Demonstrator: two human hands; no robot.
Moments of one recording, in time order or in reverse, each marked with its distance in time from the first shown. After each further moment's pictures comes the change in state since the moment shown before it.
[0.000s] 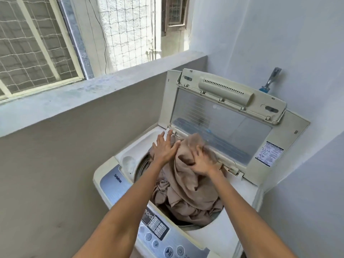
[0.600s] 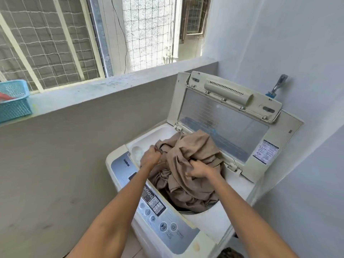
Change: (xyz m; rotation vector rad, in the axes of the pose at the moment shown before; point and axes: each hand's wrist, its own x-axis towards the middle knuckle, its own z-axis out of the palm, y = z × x) left_hand -0.075 -0.042 -0.021 -0.209 0.030 -0.381; right_hand -0.037 0.006 0.015 -0.139 -0.276 -0.132
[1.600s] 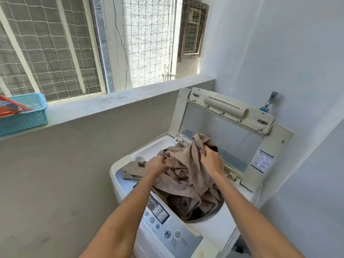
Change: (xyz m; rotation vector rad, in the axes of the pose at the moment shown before) left_hand -0.024 0.022 -0.021 0.437 -0.107 0.184; right_hand -0.043 -0.021 -0.041 0.076 0.926 0.104
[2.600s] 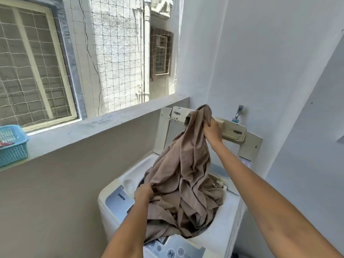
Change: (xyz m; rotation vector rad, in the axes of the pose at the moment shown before) left_hand 0.009 -0.039 0.021 0.000 -0.078 -0.093; right_hand 0.075 -0.049 -0.126 0.501 0.281 0.182
